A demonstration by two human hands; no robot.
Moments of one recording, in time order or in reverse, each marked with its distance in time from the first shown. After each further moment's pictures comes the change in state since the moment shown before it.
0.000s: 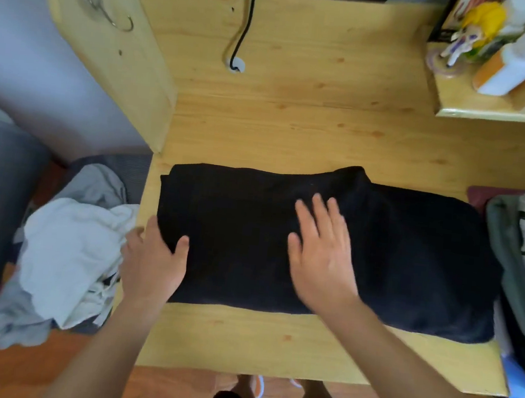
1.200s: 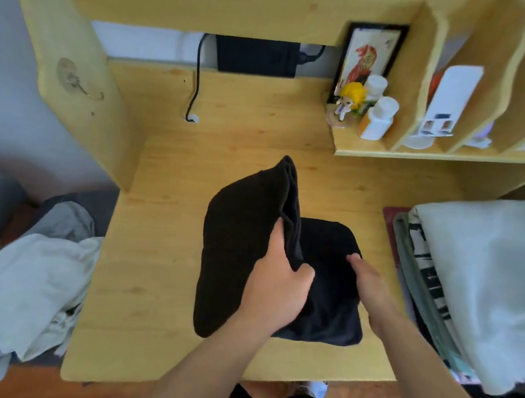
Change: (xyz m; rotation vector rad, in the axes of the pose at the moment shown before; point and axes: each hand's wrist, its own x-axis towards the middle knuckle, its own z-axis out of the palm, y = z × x) left_hand -0.182 0.222 -0.025 -0.652 -0.472 0.375; right_hand -0.048 0.158 -0.093 1.087 -0.219 0.795
